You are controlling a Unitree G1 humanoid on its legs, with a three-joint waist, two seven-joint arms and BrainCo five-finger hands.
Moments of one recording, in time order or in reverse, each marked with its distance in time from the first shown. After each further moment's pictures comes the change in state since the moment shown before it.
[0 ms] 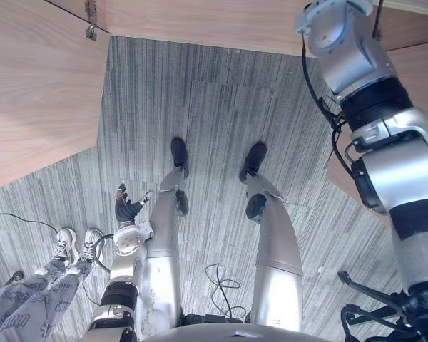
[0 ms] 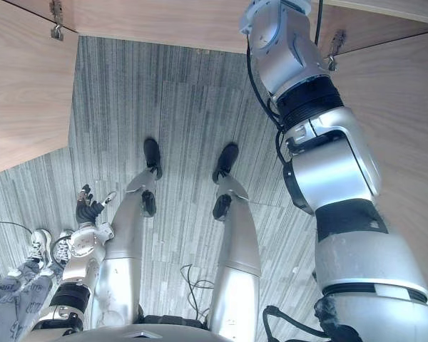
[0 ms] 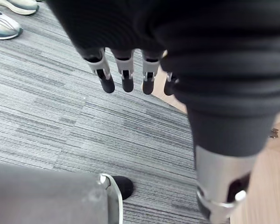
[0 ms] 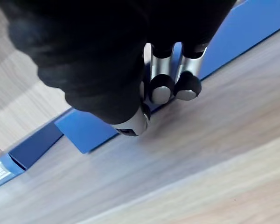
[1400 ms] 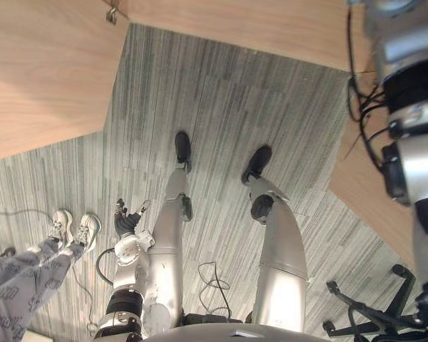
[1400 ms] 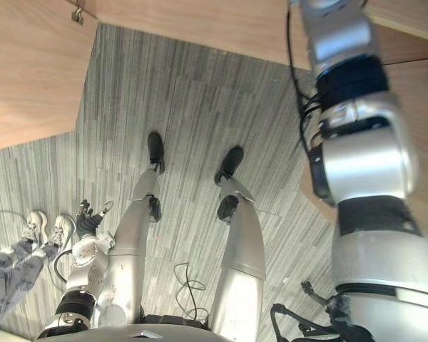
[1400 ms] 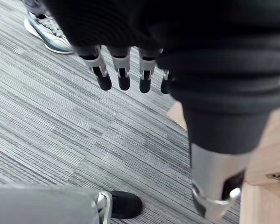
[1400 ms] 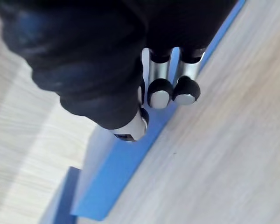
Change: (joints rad) left arm 0.033 -0.060 0.090 0.026 -0.059 -0.007 0.000; right arm 0.077 -0.056 -0.167 -0.171 0.459 -0.052 -0.025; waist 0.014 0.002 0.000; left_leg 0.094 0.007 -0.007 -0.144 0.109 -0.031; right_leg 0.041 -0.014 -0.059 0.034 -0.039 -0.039
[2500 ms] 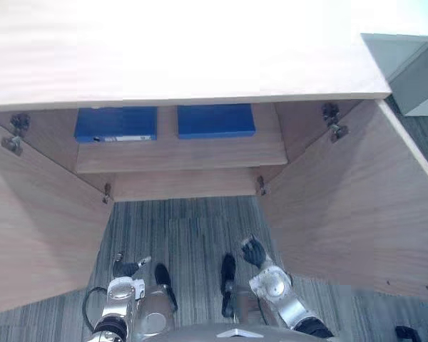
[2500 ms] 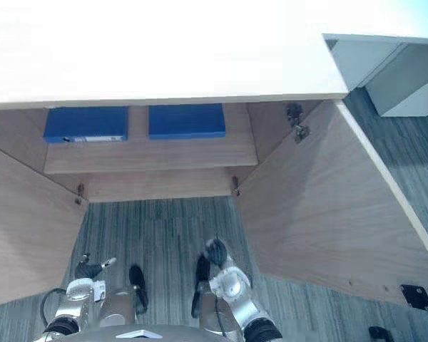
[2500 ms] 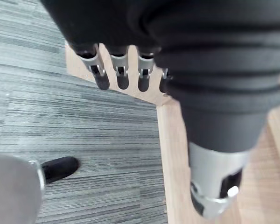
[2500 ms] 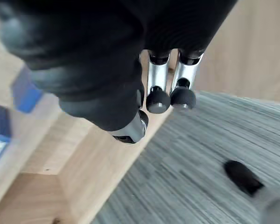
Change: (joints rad) left arm 0.099 0.101 -0.061 0.350 0.267 0.136 -0.041; right arm 1.456 0.497 -0.107 0.065 -0.535 -0.090 0.217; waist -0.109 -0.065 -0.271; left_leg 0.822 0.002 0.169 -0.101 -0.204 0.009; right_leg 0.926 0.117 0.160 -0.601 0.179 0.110
